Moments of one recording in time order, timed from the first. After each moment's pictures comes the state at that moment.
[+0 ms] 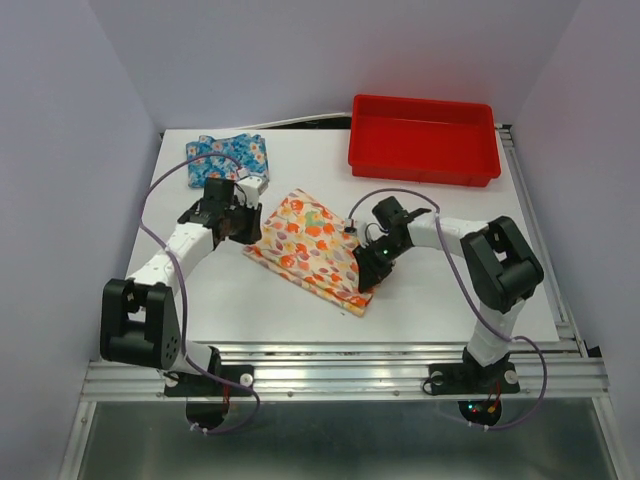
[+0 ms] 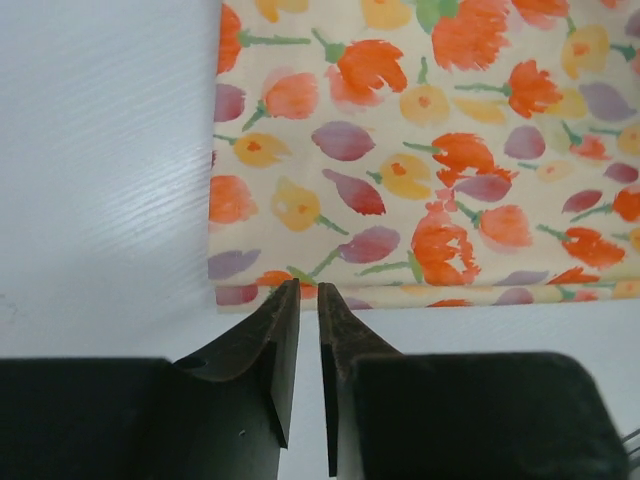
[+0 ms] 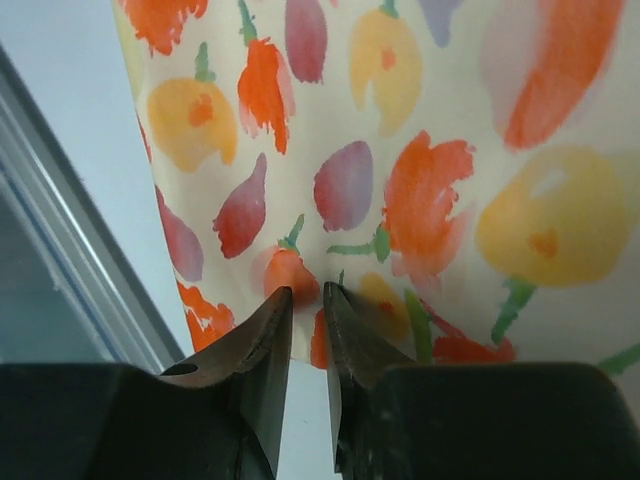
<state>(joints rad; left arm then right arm) -0.19 1.42 0.92 -0.38 0.30 0.14 0.48 1.85 1.10 -0.59 -0.67 -0.25</state>
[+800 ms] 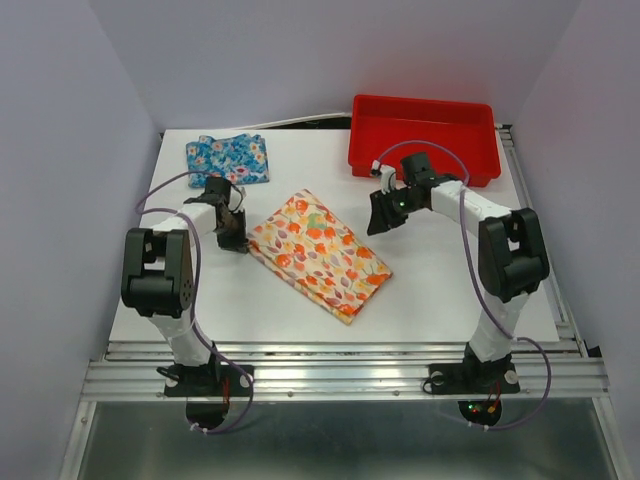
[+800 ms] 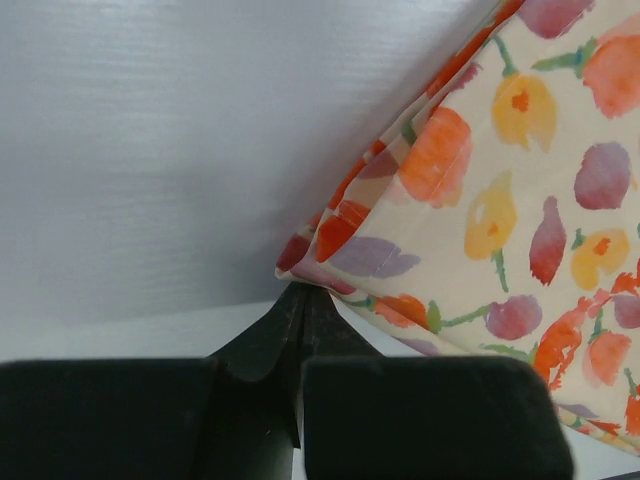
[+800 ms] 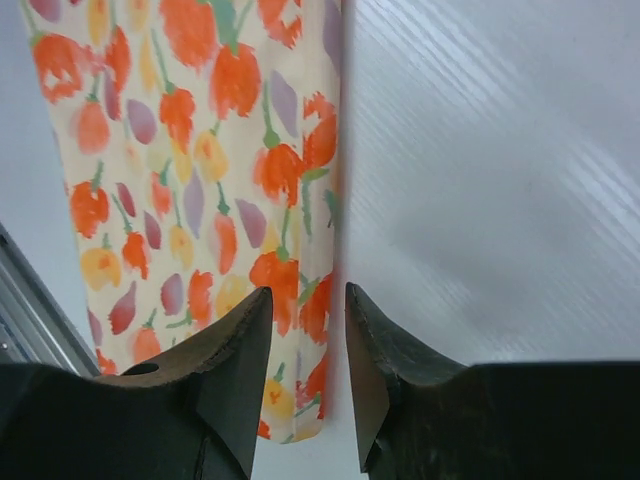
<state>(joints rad) -0.08 1.73 1.03 -0.51 0.16 -0.16 0.29 1.85 1.37 -0.54 -0.65 -0.12</state>
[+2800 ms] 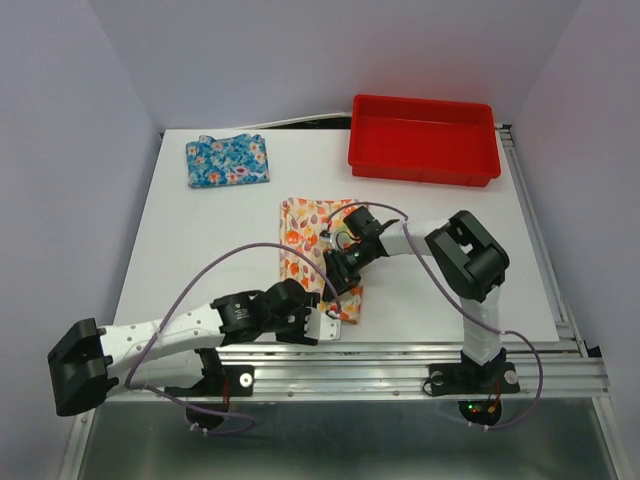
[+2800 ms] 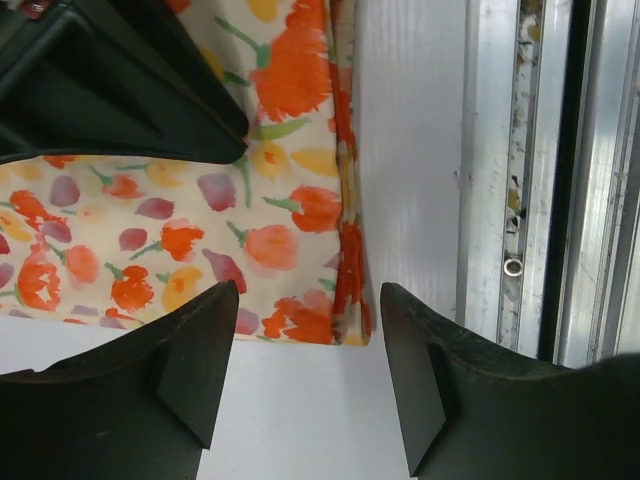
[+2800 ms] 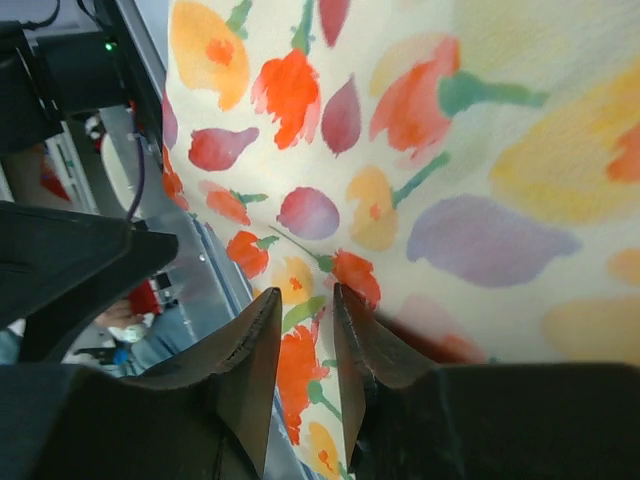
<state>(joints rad) -1.09 0.97 0.53 -0.42 0.01 0.65 0.65 2.02 1.14 -0.30 -0.91 0.27</state>
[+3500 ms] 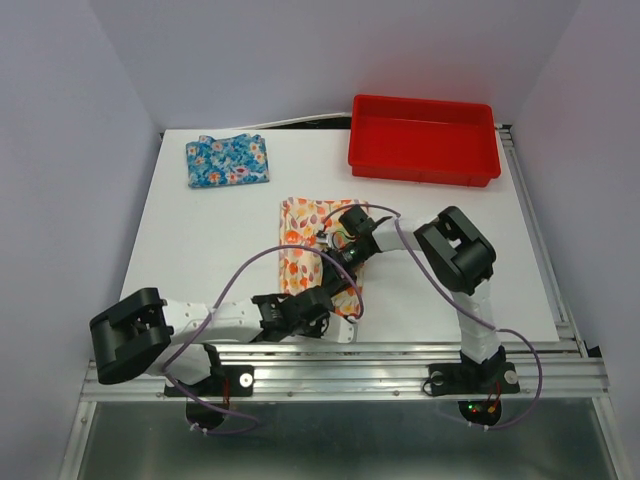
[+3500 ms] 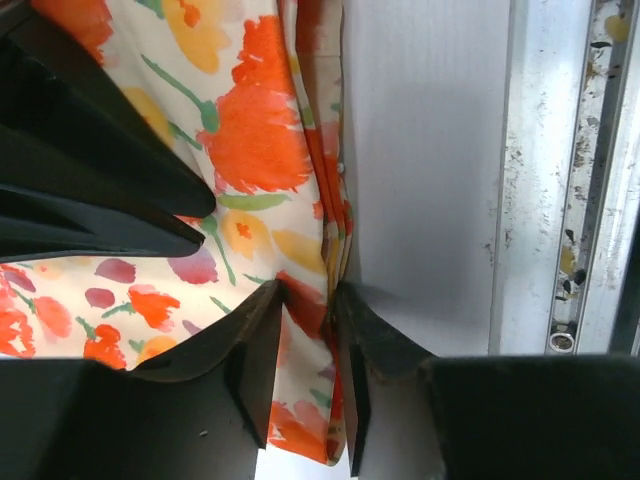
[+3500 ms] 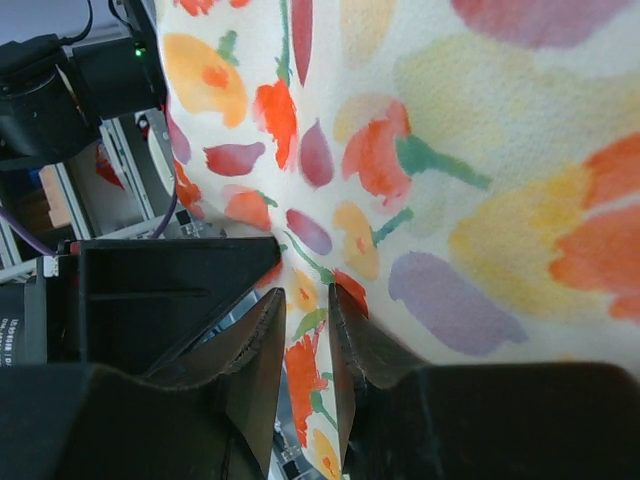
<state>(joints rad) -1.18 1.30 0.54 -0.23 -0.13 0.66 0.64 2.13 1.24 -0.35 -1.00 0.30</state>
